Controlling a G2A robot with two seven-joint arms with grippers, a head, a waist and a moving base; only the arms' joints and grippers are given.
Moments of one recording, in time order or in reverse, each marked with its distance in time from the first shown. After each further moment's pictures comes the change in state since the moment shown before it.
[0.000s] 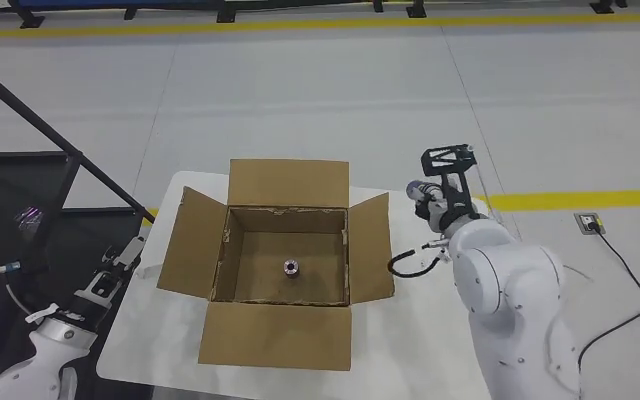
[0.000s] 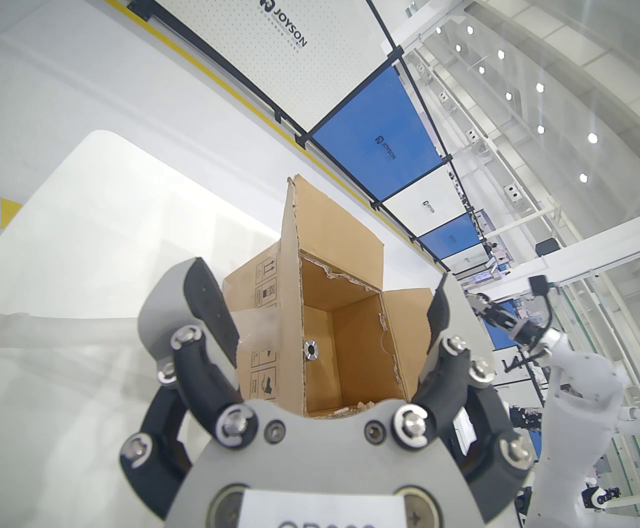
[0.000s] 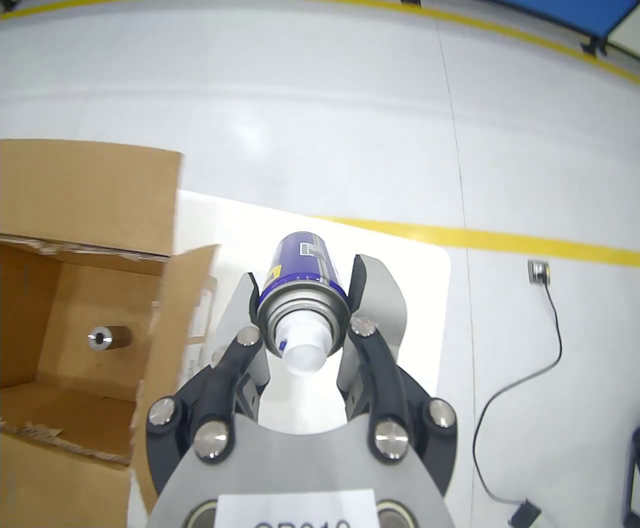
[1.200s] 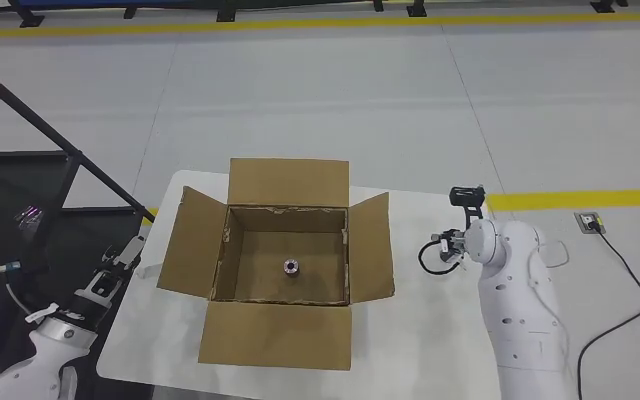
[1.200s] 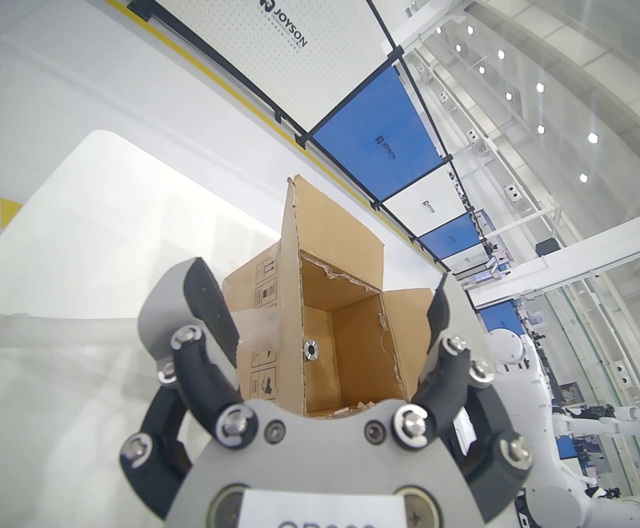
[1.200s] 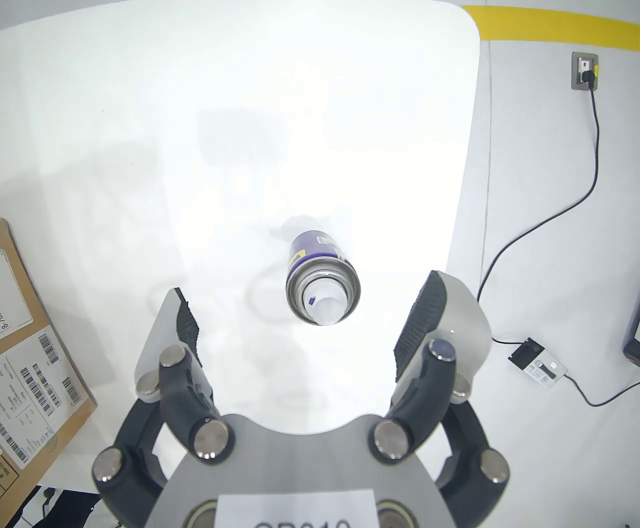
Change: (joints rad) left arm 0.000 0.000 0.000 0.000 0.000 0.000 0.000; right arm 0.167 0.001 0.288 0.764 -0.017 -0.023 0.065
